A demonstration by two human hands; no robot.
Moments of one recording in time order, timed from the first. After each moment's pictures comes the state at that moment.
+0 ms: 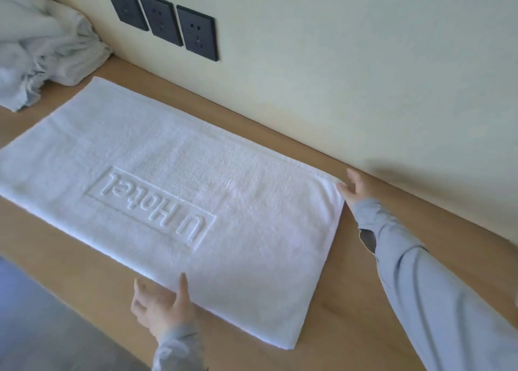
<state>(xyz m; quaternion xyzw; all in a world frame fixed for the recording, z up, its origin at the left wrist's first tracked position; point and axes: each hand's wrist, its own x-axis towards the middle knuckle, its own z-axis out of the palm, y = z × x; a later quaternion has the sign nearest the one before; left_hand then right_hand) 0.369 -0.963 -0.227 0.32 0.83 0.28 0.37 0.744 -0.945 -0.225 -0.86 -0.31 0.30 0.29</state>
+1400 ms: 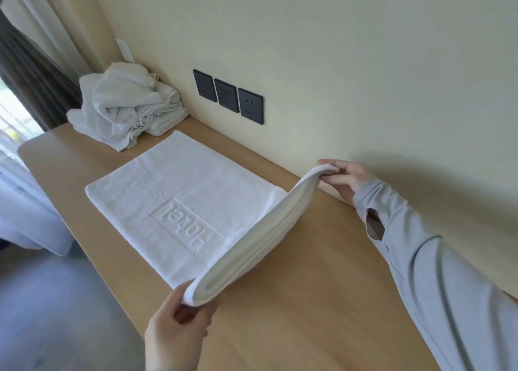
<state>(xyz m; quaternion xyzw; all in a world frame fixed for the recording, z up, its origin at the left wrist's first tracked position) 0.374 -1.002 -0.111 0.48 0.66 0.43 0.39 0.722 -0.847 -0.100 -0.54 -0.39 0.54 0.51</state>
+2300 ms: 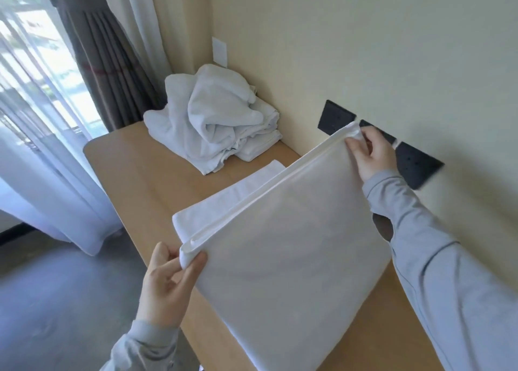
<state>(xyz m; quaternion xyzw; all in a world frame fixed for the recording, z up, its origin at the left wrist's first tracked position) 0.122 -0.736 -0.104 0.53 0.59 0.50 0.35 0.456 -0.583 -0.047 -0.65 -0.57 0.13 0.48</state>
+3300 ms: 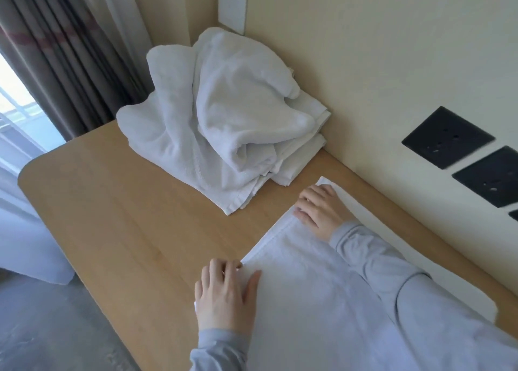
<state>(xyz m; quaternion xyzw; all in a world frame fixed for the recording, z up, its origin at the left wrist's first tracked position) 0.074 -0.521 -0.242 0.68 0.68 0.23 0.16 0.307 -0.409 -0.236 -0.49 -0.86 -0.06 0.10</state>
